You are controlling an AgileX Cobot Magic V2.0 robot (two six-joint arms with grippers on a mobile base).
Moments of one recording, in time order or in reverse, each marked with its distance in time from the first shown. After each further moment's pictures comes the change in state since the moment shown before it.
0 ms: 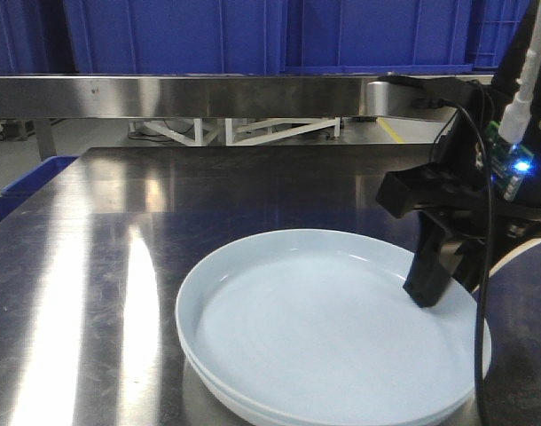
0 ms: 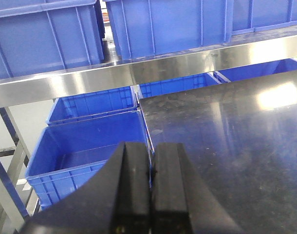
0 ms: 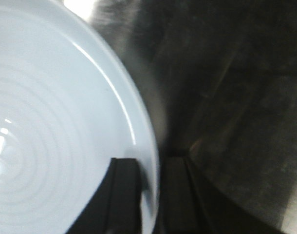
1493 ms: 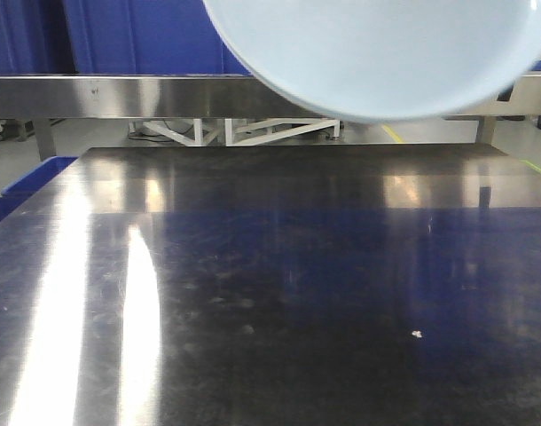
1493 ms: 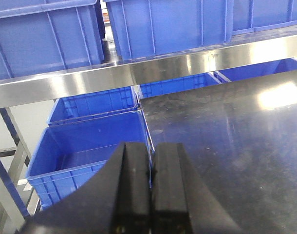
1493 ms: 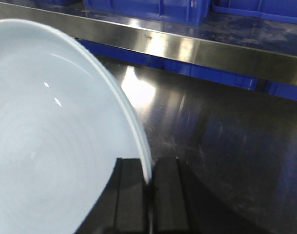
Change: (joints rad) left arm 0.000 0.000 0.000 0.002 0.000 0.000; right arm 0.001 -0.720 0.184 -0.020 -0.441 -0.012
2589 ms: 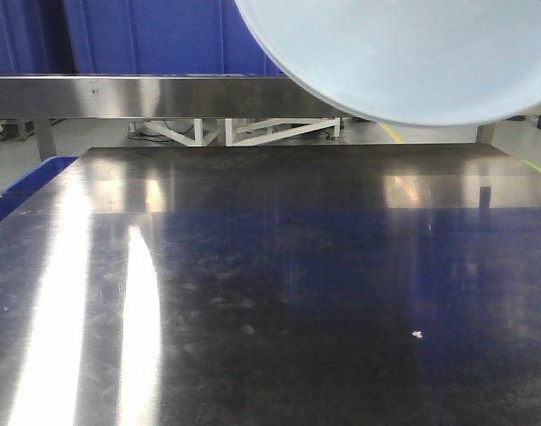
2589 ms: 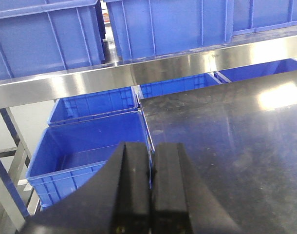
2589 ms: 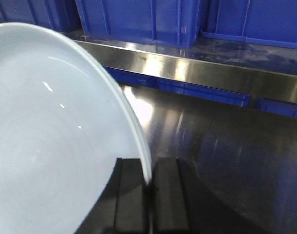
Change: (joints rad) left arm 0.000 0.000 0.000 0.000 0.000 0.000; right arm 0.000 -0.133 0.114 0.002 -0.089 -0.002
